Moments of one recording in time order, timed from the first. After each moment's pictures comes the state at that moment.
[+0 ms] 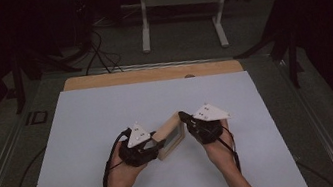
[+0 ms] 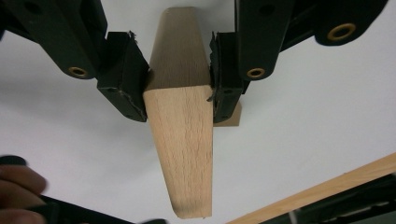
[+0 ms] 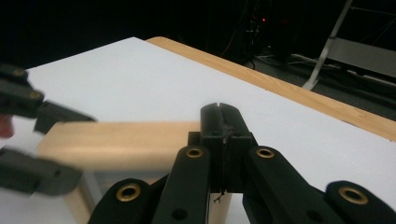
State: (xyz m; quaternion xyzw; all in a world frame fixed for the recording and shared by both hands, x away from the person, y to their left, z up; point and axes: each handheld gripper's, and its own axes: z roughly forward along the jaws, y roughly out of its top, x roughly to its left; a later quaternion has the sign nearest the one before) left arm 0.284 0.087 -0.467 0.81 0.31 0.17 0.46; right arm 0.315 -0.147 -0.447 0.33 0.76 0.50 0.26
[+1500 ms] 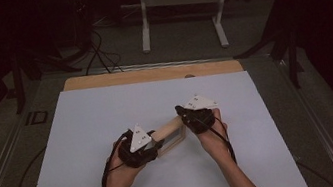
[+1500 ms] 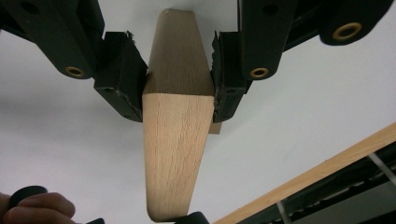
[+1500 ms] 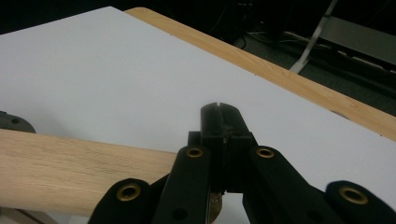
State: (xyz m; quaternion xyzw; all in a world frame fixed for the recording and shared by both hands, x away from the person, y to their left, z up) left arm 0.282 0.087 -0.471 0.82 0.29 0.22 0.44; right arm 0.348 -0.133 -0.449 0.34 0.79 0.44 0.26
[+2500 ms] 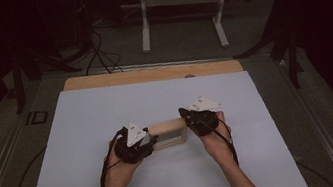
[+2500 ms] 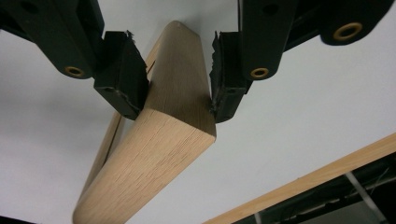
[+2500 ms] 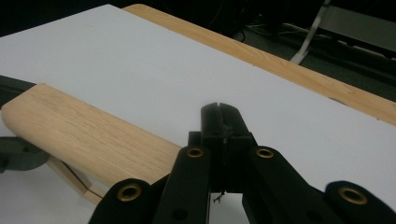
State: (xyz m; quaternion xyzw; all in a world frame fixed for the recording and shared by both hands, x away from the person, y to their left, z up) left arm 0.293 0.096 -0.477 0.80 0.34 0.23 0.43; right arm 0.339 -0.140 -0.447 0.36 0.78 0.44 0.25
